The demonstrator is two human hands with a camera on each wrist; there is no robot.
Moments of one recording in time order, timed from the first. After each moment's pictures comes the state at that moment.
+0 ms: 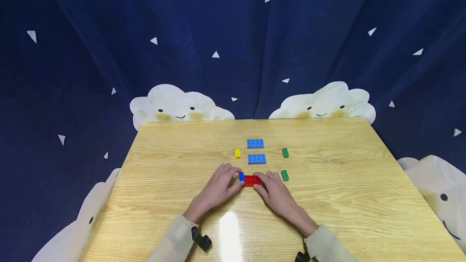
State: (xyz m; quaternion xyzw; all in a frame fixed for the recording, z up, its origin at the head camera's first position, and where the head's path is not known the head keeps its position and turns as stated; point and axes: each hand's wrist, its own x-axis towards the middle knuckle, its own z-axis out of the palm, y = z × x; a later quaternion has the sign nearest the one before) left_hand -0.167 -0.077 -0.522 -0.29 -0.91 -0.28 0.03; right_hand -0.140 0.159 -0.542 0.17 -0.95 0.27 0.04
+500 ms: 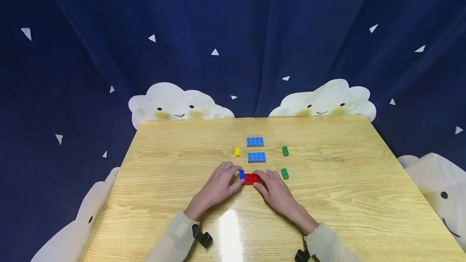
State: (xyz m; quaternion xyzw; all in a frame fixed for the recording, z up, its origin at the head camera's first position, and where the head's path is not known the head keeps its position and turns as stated) left_hand -0.170 -0.075 -0.517 -0.30 -0.92 -0.26 0.03; right_hand -0.143 0.160 -0.545 0.18 -0.94 0.27 0.05
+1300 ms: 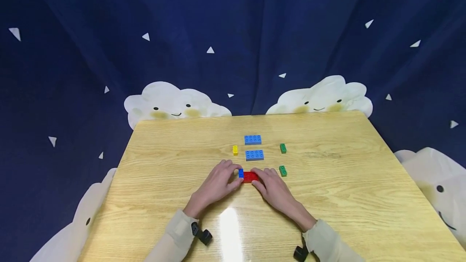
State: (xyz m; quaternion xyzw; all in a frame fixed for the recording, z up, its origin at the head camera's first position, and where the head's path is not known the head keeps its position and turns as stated) left_hand -0.175 -0.072 -0.517 -0.31 -0.92 -0.25 0.02; right_hand -0.144 0.162 -0.546 0.19 -0.94 0.28 0.05
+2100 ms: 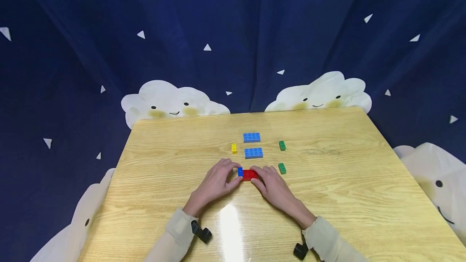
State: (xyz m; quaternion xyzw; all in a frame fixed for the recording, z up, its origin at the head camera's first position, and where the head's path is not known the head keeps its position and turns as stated) left_hand -0.179 -0.075 -0.525 -0.33 -0.90 -0.28 0.05; right_hand -0.145 0.162 -0.548 0.20 -0.94 0.28 0.06
